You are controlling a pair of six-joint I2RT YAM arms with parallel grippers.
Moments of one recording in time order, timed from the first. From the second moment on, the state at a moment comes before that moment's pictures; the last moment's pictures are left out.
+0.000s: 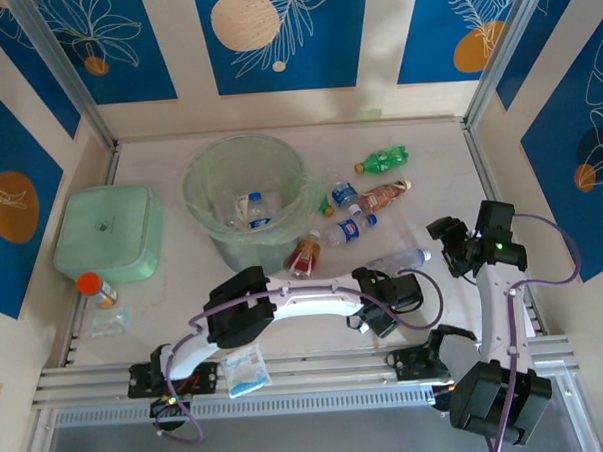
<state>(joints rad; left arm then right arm) -1.37 2.26 1.81 -0.83 -0.12 -0.36 -0.34 0.90 0.74 -0.86 -0.32 0.81</state>
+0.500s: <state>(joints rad) -1.37 2.11 1.83 -0.92 -0.19 -0.36 -0.35 0.88 0.75 -0.87 -0.32 0.78</state>
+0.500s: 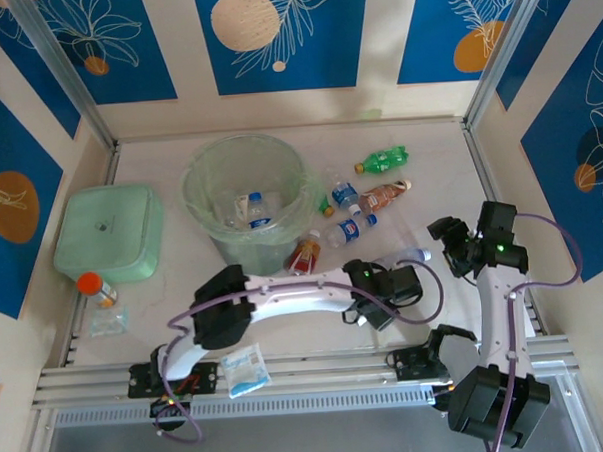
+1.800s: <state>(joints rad) -0.66 1.64 1.82 -1.12 -0.24 -0.15 -0.18 0.82 0.79 -0.91 -0.24 0.80</state>
